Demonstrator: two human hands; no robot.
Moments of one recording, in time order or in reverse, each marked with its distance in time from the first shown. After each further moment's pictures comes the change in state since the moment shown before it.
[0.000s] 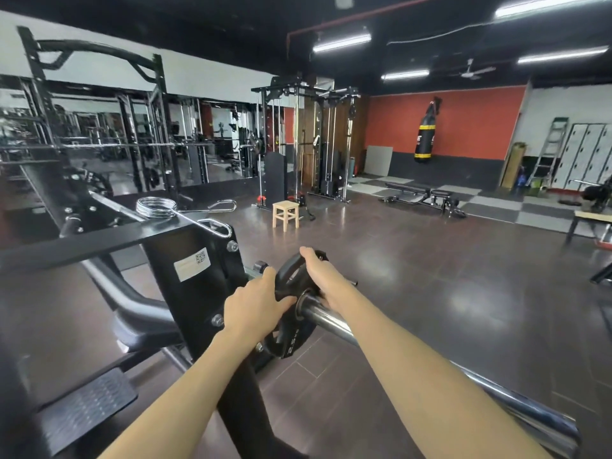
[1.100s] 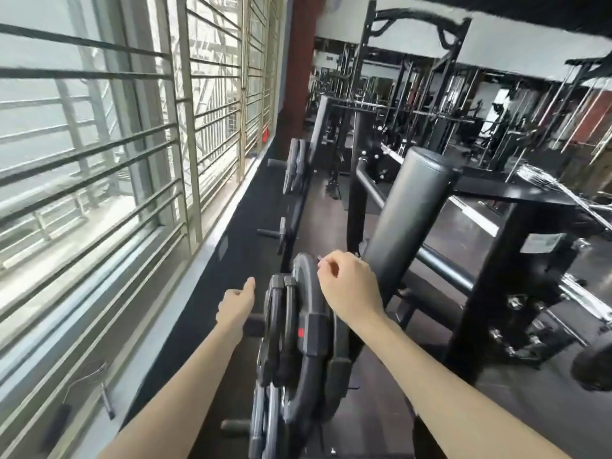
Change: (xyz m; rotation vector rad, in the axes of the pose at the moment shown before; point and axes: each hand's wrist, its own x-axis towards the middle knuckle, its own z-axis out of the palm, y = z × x) left_hand -0.338 -0.384 -0.117 -0.818 0.488 -1.464; right_hand -0.265 0.035 0.362 -0.604 -0.371 -1.006
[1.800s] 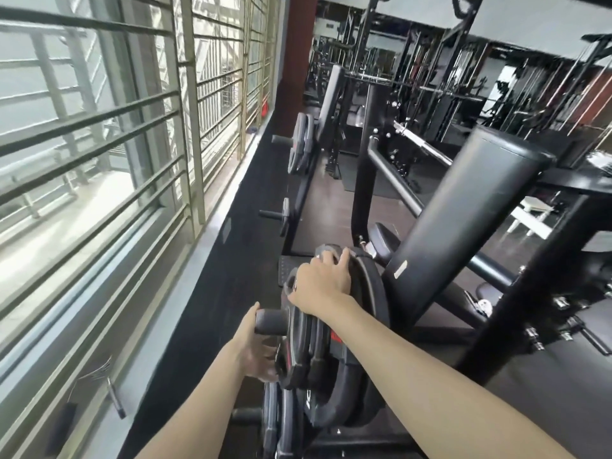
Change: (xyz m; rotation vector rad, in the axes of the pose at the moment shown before) left_hand 0.027 -0.055 -0.012 -0.335 -0.539 -0.690; right_hand 0.045 -0.041 0.111 -0.841 -0.491 -0.038
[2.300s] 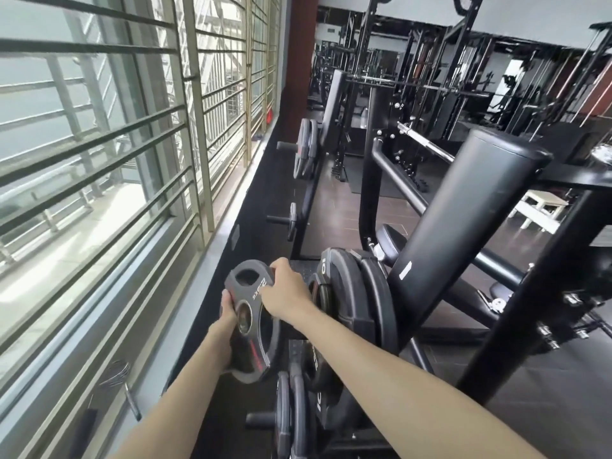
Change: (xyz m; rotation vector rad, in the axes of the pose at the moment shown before) left_hand 0.067 0.048 -0.079 0.047 0.386 0.440; right_hand -0.010 -0.048 -0.009 1.007 -0.061 0.022
